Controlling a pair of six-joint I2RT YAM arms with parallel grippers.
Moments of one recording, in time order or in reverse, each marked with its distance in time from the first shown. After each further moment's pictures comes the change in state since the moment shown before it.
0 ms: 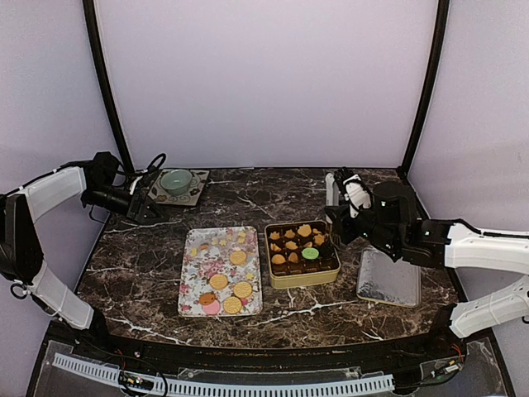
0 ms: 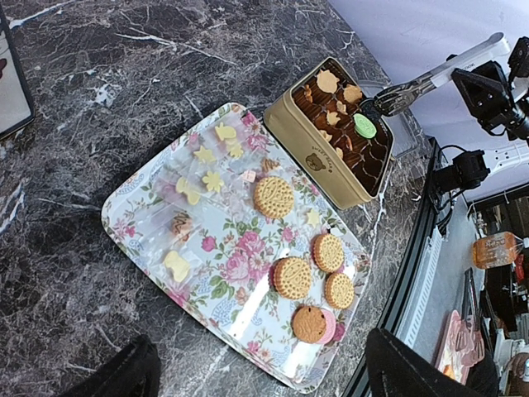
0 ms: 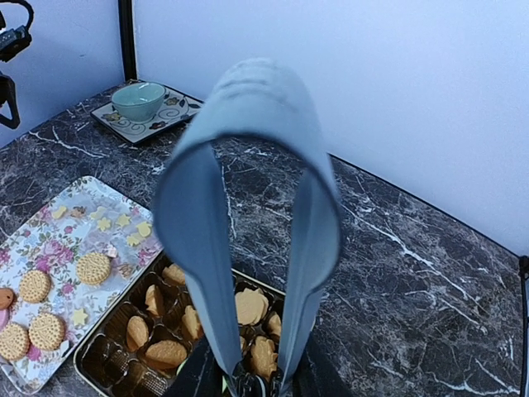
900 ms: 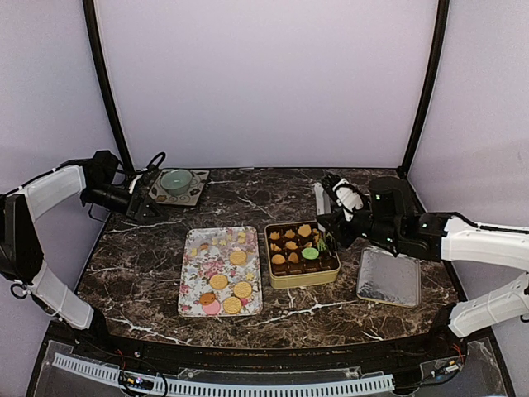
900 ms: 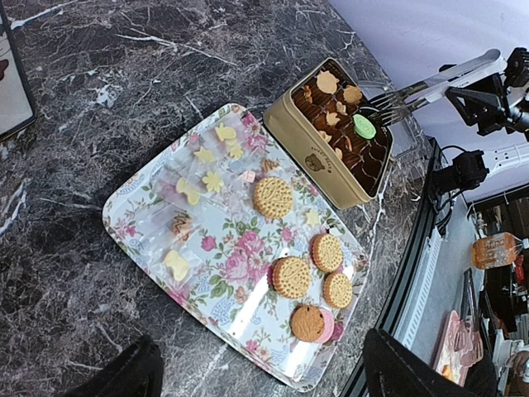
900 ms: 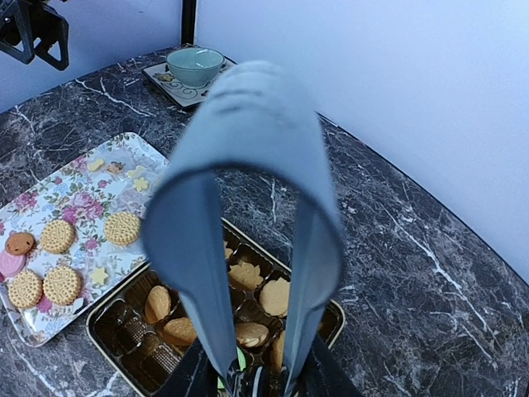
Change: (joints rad) left arm 0.000 0.000 0.017 -0.018 -0.005 -0.001; right arm -0.050 0.040 0.046 -0.072 -0.214 -0.125
